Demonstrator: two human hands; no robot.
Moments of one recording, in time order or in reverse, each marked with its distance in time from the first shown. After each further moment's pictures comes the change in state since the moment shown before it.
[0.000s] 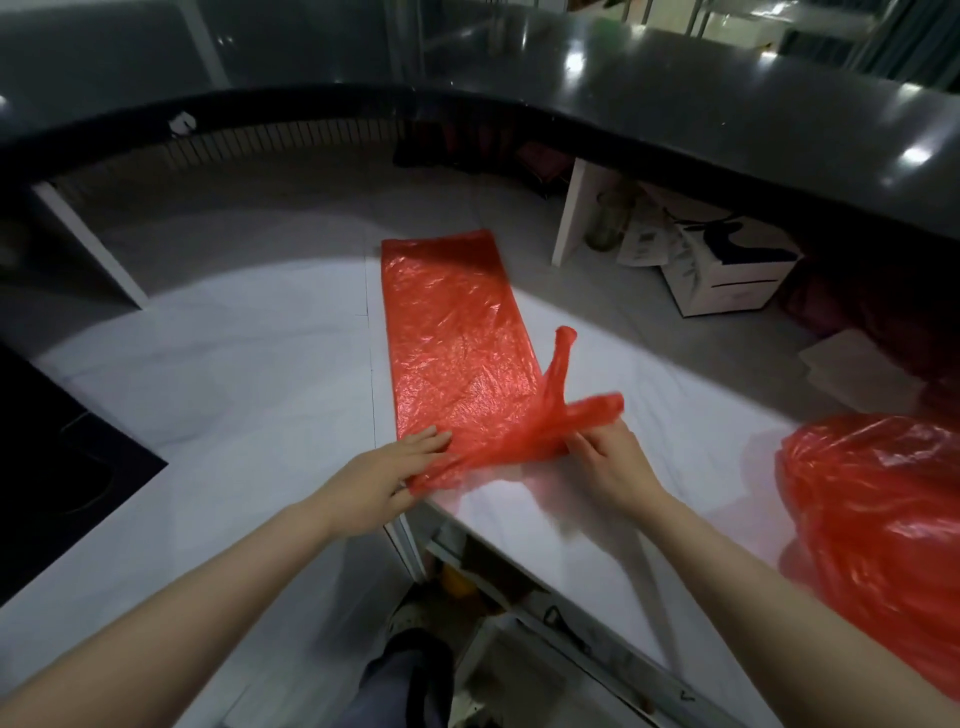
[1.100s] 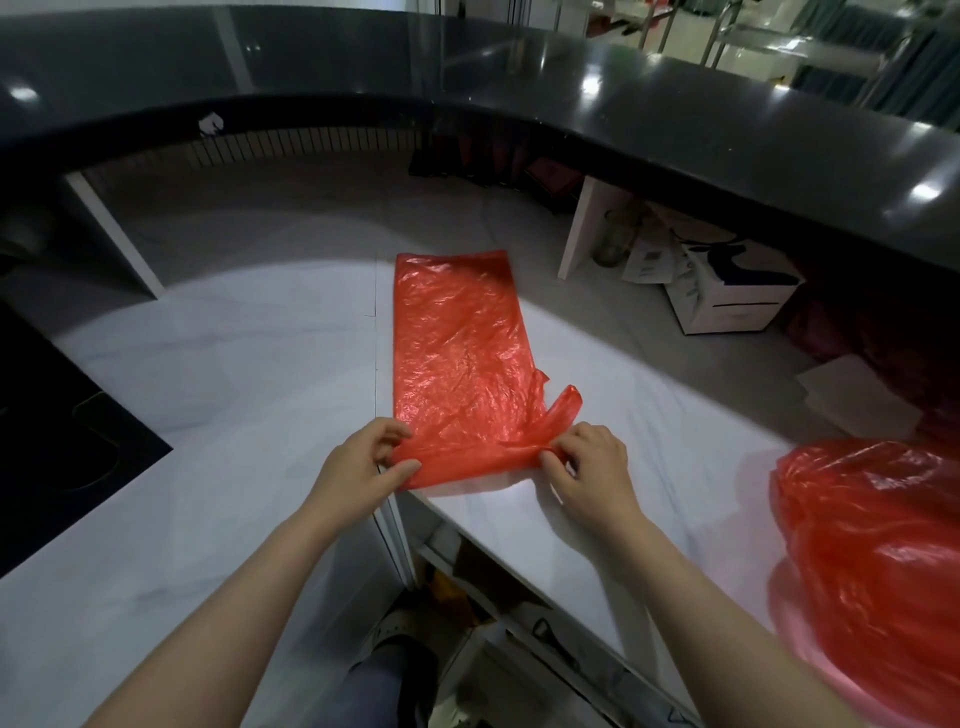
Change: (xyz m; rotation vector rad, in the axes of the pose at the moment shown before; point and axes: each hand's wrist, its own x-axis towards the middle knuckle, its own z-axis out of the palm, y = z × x) left_hand -0.012 0.019 0.001 -0.407 0.441 -0.406; right_hand -0.006 -0.005 0.021 -0.153 0.139 -0.011
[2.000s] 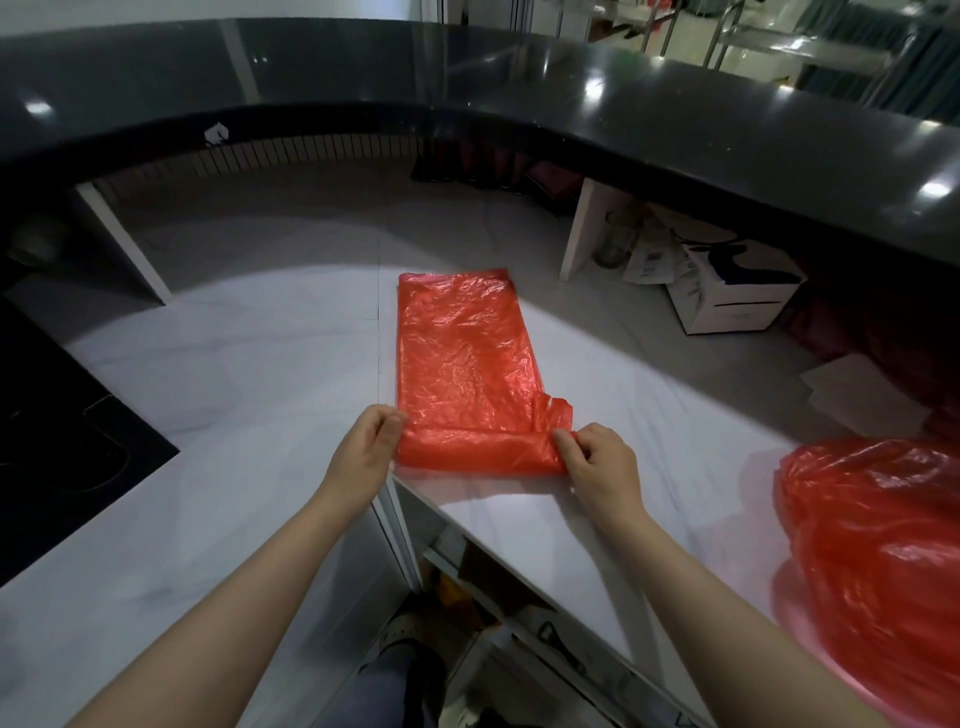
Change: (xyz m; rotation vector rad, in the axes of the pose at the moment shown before) left_hand 0.004 0.017 0.003 -0.327 0.106 -0.044; right_hand 0.009 0.011 0.006 0.164 0.078 0.178
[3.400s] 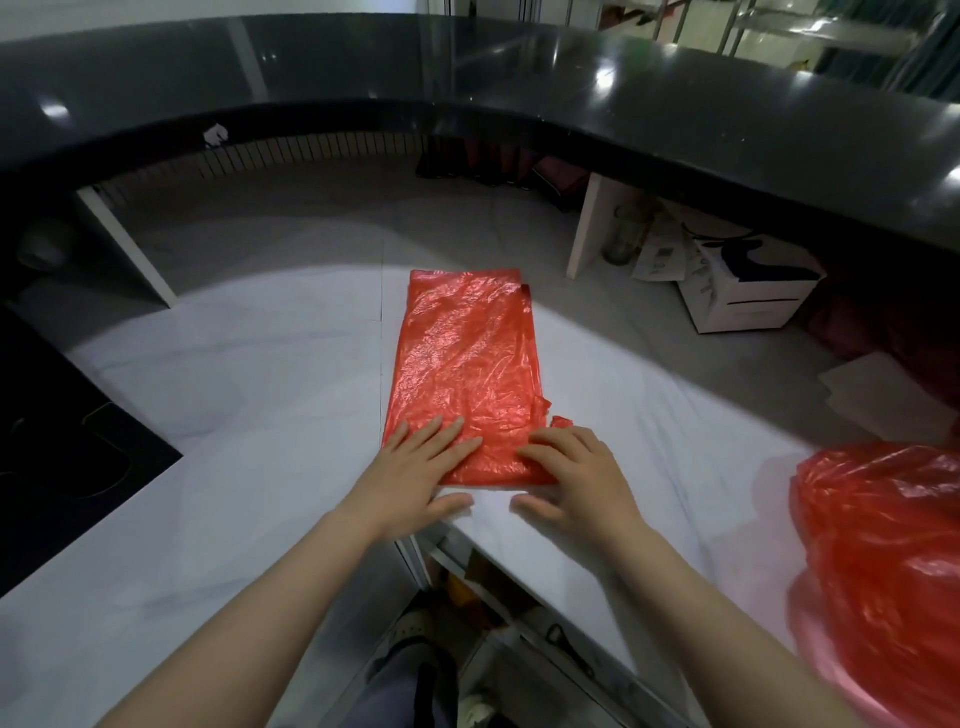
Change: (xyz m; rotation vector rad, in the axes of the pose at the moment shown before) left_hand 0.013 -0.018 0.022 1.152 -0.507 0.329; right_hand -0.015 0.003 0.008 -0.256 -0.077 -0.502
